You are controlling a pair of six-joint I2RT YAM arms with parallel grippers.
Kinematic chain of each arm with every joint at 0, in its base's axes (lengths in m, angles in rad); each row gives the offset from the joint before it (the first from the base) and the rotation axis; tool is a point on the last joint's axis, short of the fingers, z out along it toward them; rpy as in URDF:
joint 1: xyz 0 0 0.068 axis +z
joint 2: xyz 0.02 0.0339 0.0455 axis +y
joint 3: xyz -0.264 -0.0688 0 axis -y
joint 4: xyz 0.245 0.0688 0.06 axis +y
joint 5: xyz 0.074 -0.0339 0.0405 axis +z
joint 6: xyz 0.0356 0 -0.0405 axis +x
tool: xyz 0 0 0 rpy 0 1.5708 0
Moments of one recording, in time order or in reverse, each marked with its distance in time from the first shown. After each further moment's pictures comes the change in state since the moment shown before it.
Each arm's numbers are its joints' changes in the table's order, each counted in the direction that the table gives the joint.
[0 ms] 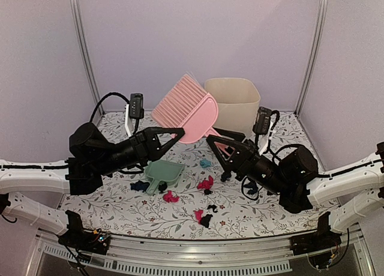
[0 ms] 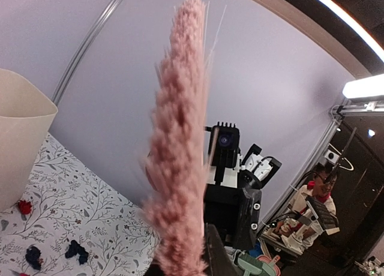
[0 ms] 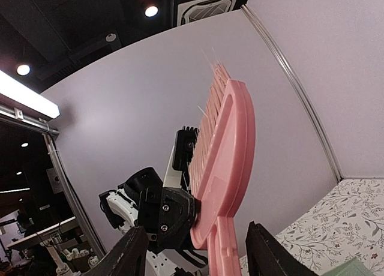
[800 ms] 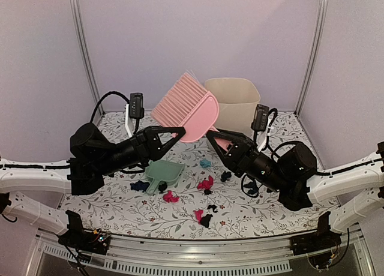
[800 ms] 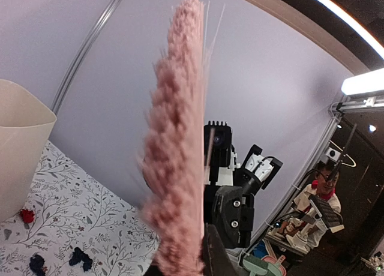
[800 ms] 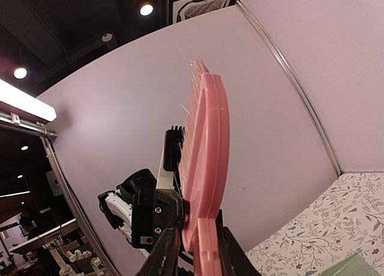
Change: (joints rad) left arm -0.002 0.013 0.000 -0.032 0.006 0.037; right arm -0.017 0.000 0.018 0.034 0.018 0.037
